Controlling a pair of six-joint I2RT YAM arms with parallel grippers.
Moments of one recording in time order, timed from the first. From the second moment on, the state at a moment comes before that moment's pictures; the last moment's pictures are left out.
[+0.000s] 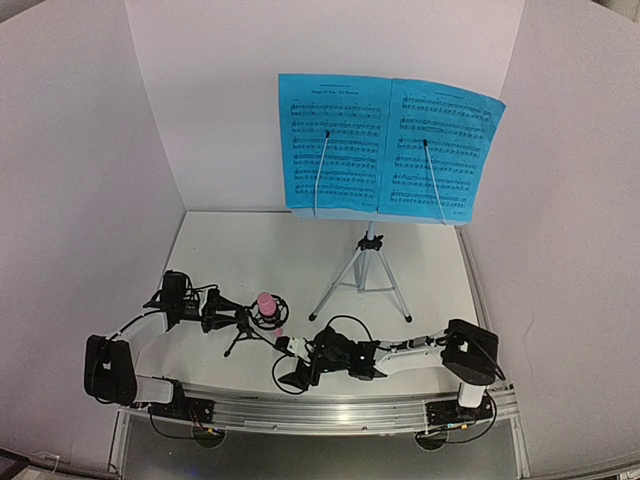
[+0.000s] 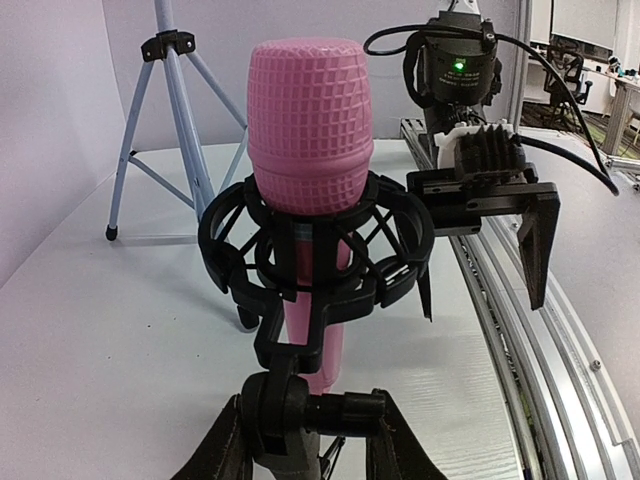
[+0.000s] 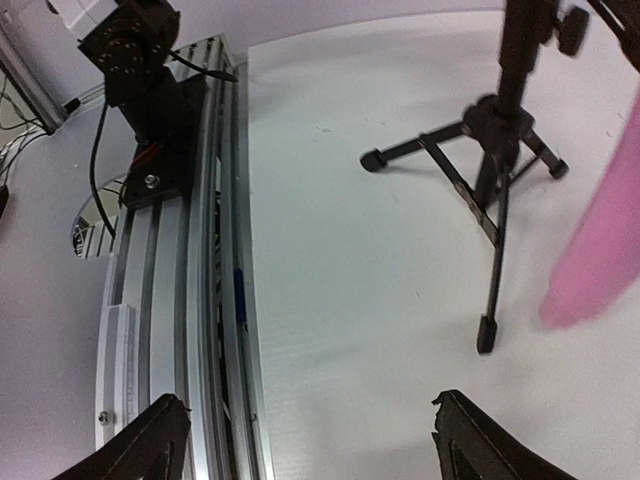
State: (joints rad) left arm -0.11 1.30 0.62 -0.18 1.34 0.94; right arm 1.24 1.87 1.03 0.30 -0.24 0.06
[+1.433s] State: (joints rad) left arm -0.11 1.28 0.63 -0.25 1.34 1.03; right arm 1.12 1.94 1.61 -0.05 -0.12 -0.04
